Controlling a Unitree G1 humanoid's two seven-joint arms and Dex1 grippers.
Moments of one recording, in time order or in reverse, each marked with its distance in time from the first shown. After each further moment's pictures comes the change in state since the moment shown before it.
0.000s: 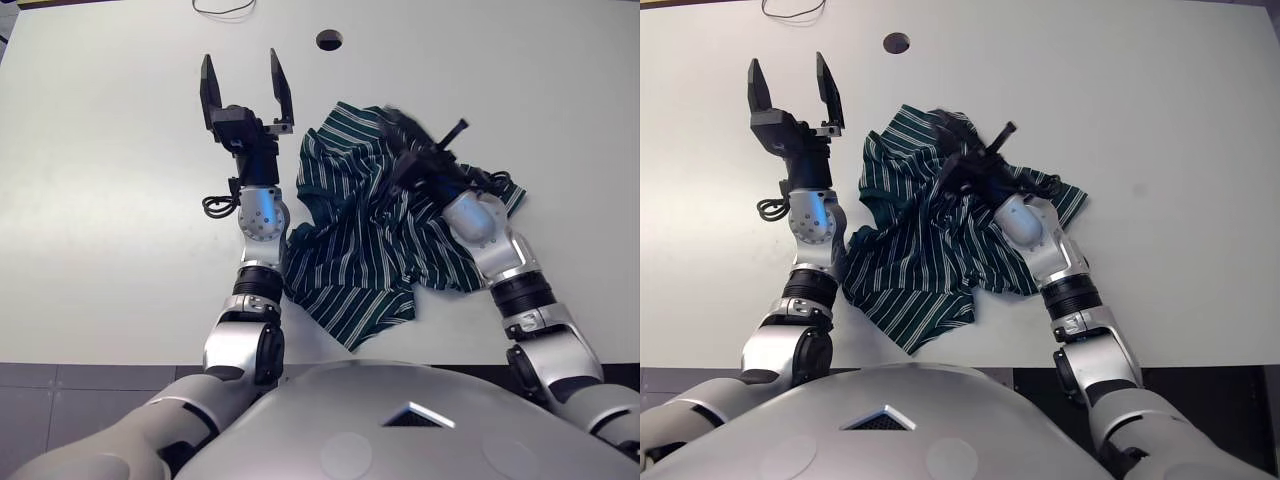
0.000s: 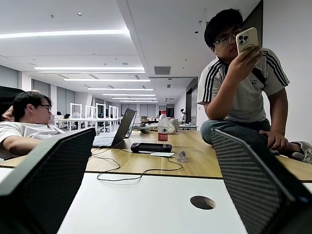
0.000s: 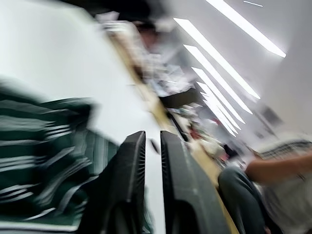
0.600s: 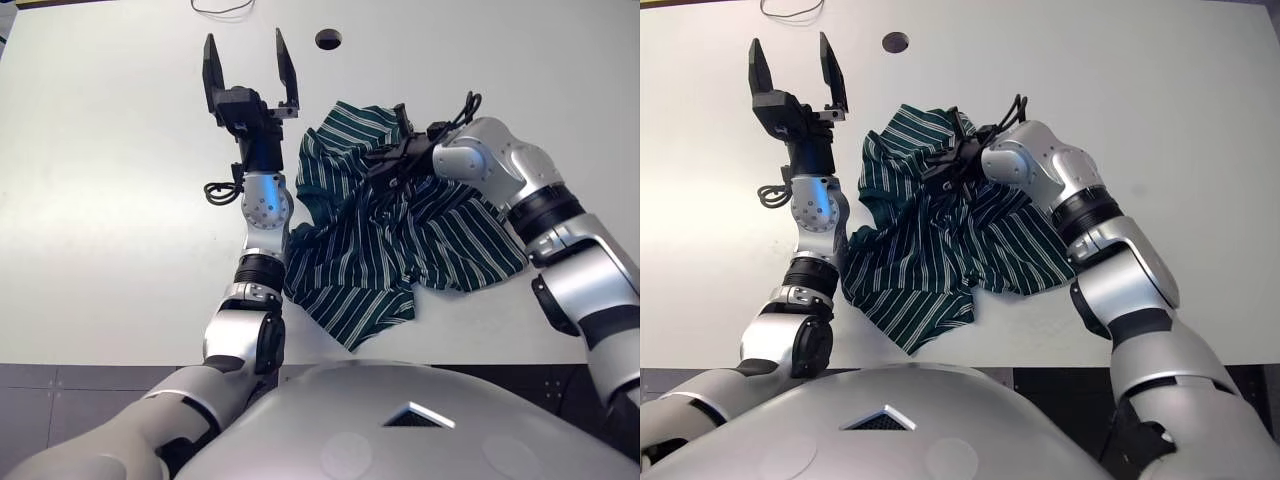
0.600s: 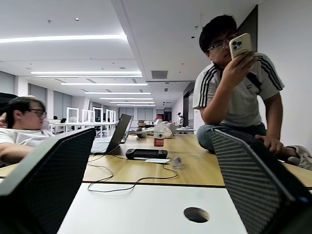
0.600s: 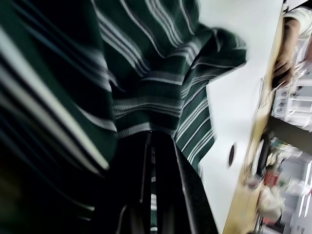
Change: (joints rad) left arm -0.072 -0.006 -0.019 0.046 0.024 -0.003 0.027; right arm -0.510 -0.022 0.255 0.464 -0.177 0.037 0.359
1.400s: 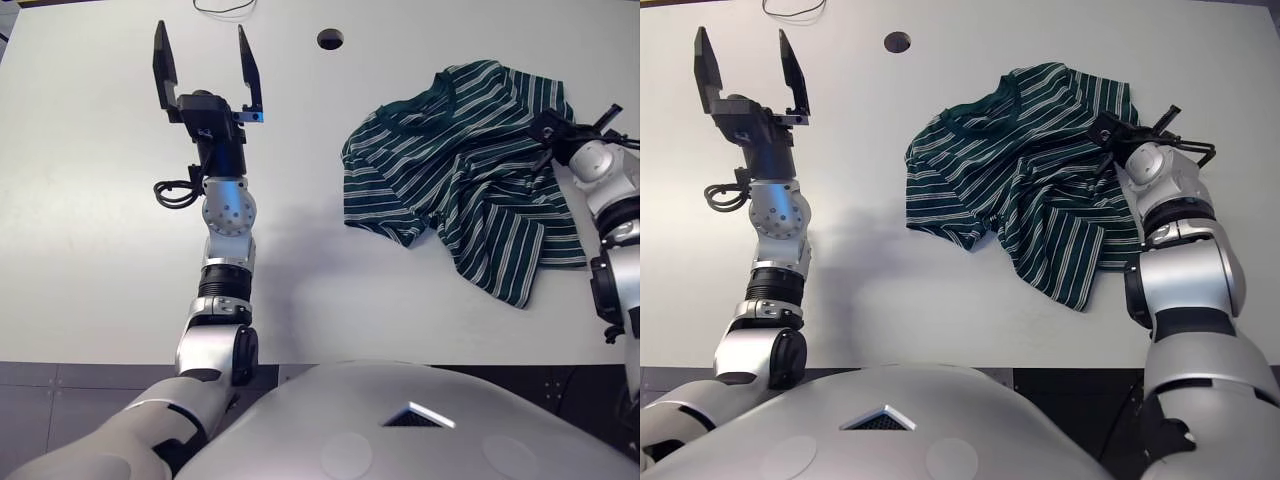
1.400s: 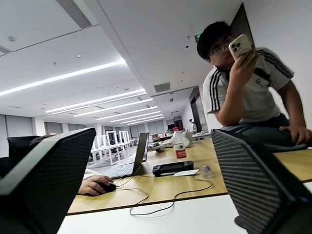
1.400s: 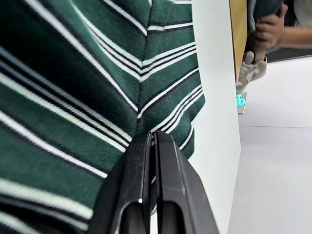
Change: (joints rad) left arm 0.106 0.167 0.029 -0.192 0.098 0.048 0.012; right arm 0.047 -0.243 -0.319 0.507 0.235 0.260 -0.438
